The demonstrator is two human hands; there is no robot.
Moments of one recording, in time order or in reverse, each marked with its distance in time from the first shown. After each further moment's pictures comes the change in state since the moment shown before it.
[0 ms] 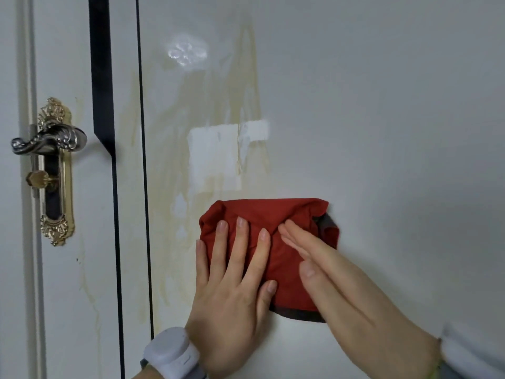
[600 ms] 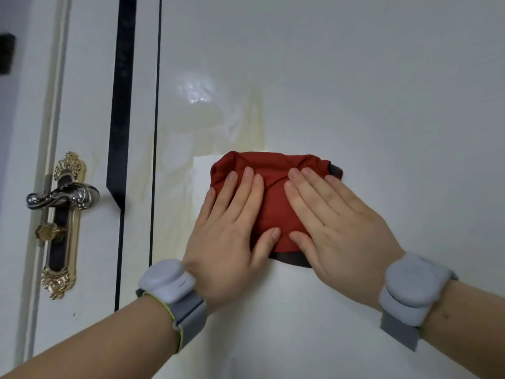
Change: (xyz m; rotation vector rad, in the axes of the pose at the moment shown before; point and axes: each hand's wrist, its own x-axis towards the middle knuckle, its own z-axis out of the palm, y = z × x) left_hand 0.125 -0.034 -0.021 0.031 -0.108 0.261; right_hand 0.114 0.002 -0.071 -1.419 0.206 -0.318
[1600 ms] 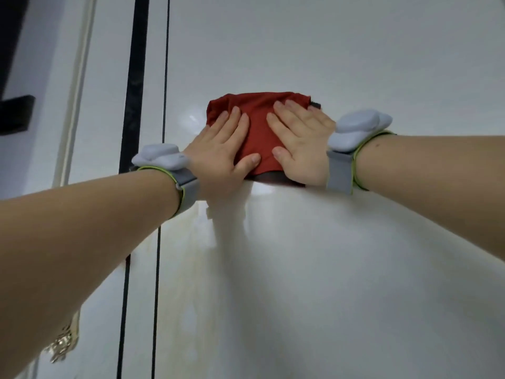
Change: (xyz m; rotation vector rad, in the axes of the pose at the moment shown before) left_hand 0.174 -0.067 -0.067 0.115 -0.042 0.030; right_hand 0.173 0.075 -0.013 0.198 -0.105 0.159
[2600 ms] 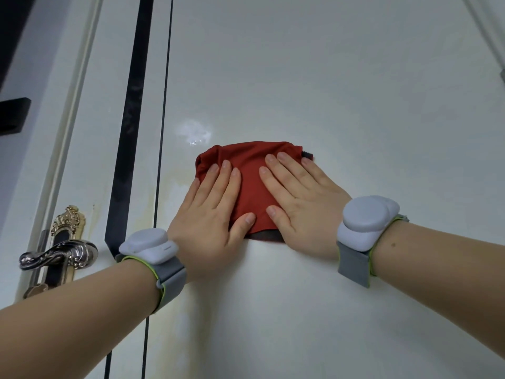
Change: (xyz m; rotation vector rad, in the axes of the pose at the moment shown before) left_hand -0.089 0.015 0.039 -0.079 0.094 0.010; right_hand -0.069 -0.034 0.032 -0.072 0.052 -0.069
